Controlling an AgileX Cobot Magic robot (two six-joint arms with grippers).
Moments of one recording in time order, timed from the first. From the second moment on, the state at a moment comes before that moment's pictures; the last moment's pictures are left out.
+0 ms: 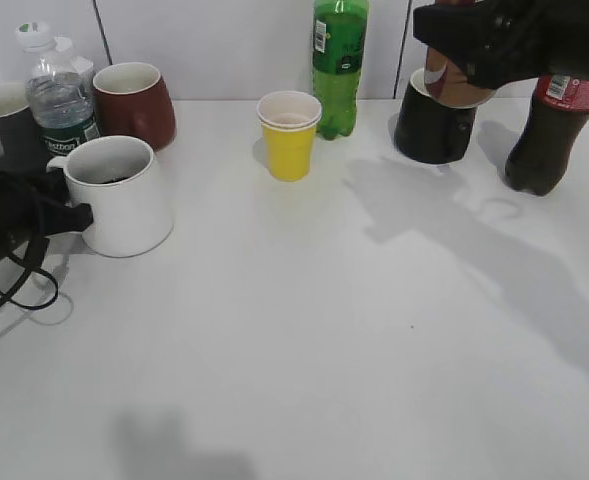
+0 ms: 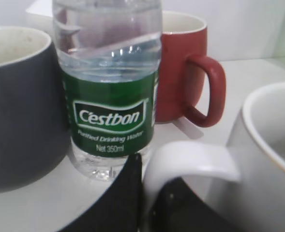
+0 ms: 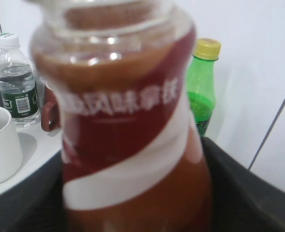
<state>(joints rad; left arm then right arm) -0.14 1.94 -0.53 0.15 -1.15 -0.09 0.26 1.41 -0.80 -0.99 -0.60 0.74</state>
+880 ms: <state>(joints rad) -0.14 1.83 -0.35 0.11 -1.20 -0.10 0.26 1.41 -0.80 -0.99 -0.58 0.74</state>
